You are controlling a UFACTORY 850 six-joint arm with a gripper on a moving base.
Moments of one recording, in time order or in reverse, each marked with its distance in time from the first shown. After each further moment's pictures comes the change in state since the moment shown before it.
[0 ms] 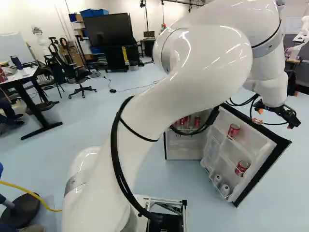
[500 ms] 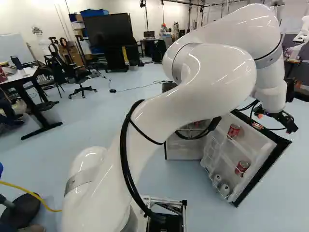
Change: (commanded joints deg) arm -0.1 -4.2 -2.6 0.0 -0.4 0.0
